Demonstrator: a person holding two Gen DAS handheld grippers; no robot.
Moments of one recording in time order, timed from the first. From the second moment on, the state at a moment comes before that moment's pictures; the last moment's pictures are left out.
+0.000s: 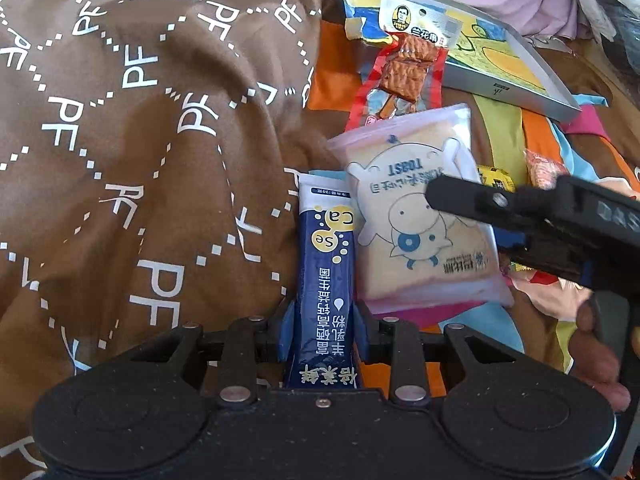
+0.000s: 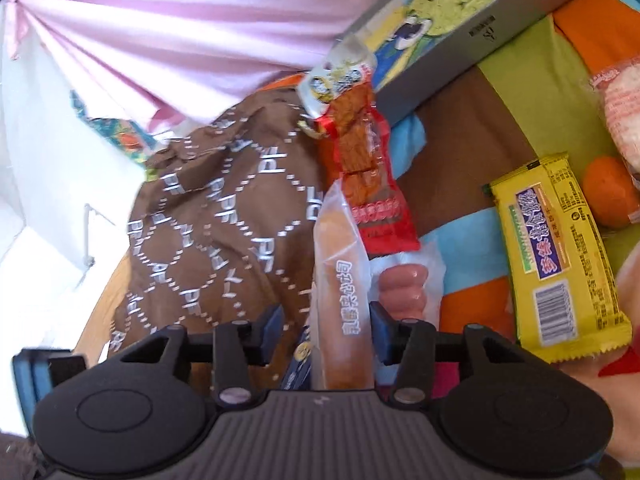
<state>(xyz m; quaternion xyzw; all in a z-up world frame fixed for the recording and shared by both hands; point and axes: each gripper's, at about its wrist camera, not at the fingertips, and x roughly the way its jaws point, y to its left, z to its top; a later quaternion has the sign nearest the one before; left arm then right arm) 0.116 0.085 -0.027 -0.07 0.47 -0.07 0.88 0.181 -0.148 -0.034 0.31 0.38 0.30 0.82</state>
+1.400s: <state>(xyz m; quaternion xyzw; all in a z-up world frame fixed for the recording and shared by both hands) 0.171 -0.023 0.053 -0.02 0.36 -0.16 0.92 0.138 -0.218 0.091 -0.21 0.24 0.27 0.91</state>
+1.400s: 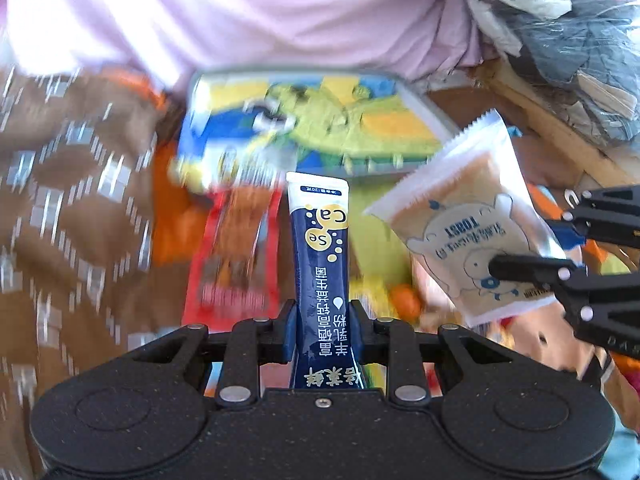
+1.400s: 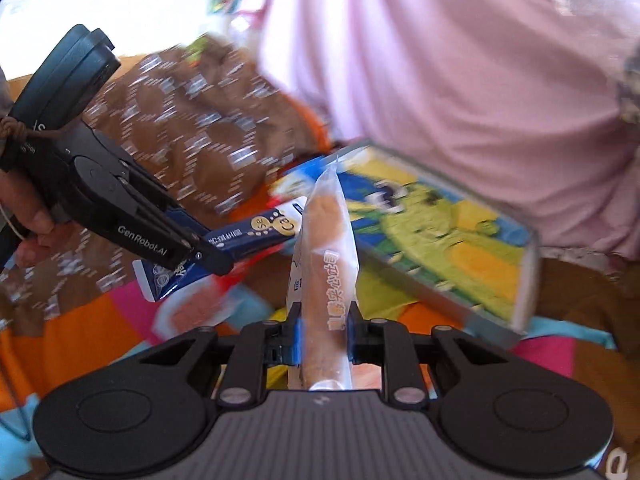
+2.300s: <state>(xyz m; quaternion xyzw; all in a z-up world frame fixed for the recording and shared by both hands) 0.356 -0.095 0.047 -0.09 0.27 -0.04 0.96 0.323 -0.293 0.076 0.03 0.24 0.12 0.96</state>
